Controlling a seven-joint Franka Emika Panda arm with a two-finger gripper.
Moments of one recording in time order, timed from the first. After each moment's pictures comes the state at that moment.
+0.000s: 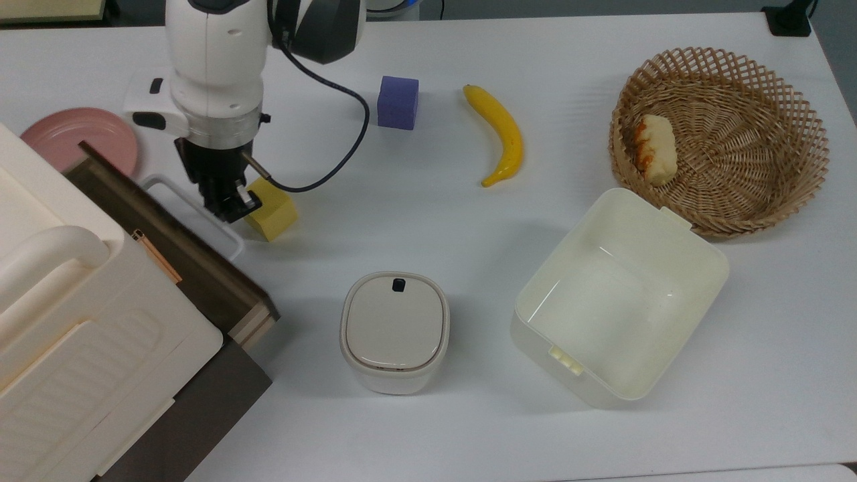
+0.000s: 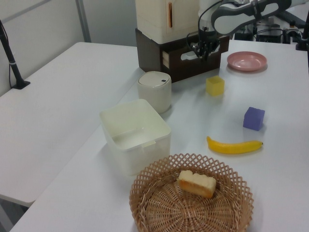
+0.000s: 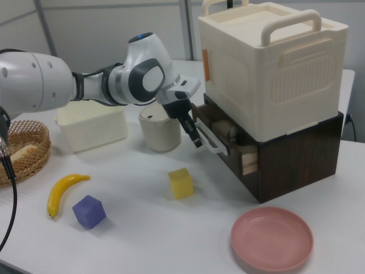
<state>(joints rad) -0.03 0.38 -0.14 -1.59 -0.24 2.18 0.72</state>
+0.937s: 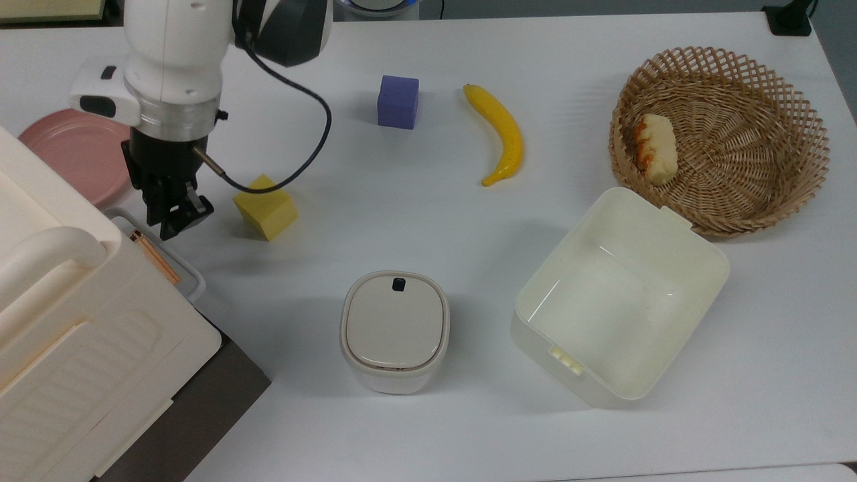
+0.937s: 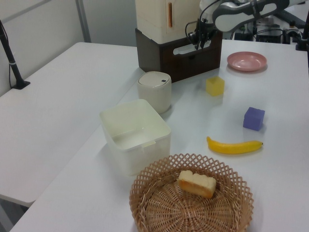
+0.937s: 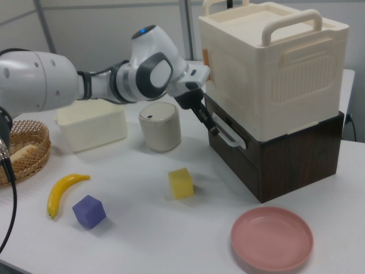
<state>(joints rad) -0.05 0.40 -0.18 -1.54 -0.28 2.29 0.69</state>
